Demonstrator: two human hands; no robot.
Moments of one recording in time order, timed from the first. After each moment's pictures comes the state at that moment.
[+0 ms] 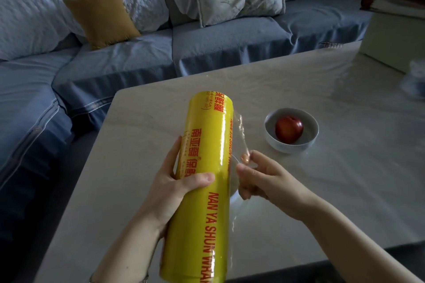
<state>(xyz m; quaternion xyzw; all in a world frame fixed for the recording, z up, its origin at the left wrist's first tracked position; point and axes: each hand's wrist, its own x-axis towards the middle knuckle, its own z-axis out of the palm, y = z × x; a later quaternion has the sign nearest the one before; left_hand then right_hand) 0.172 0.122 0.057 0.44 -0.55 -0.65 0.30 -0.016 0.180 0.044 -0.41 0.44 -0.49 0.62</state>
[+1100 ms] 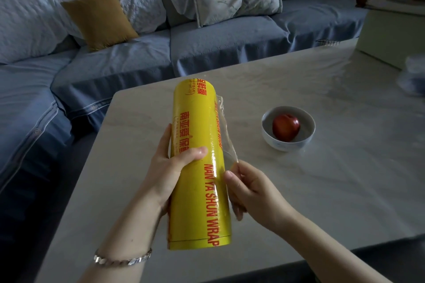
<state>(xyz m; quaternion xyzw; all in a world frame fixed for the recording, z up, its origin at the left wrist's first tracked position) 0.158 0.104 0.068 0.47 -0.55 -0.60 0.34 0.012 0.192 0.038 -0.49 0.47 -0.51 0.53</state>
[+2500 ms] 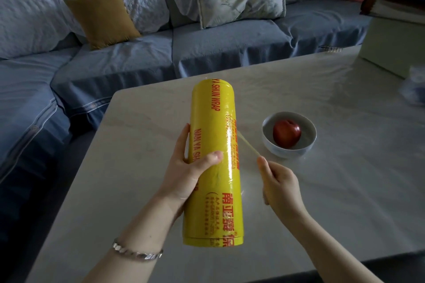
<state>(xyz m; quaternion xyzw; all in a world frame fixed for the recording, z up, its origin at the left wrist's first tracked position) 0.134 0.098 0.043 0.43 -0.54 -0.64 0.35 -0.027 0.170 -0.010 -0.36 0.68 -0.54 0.34</state>
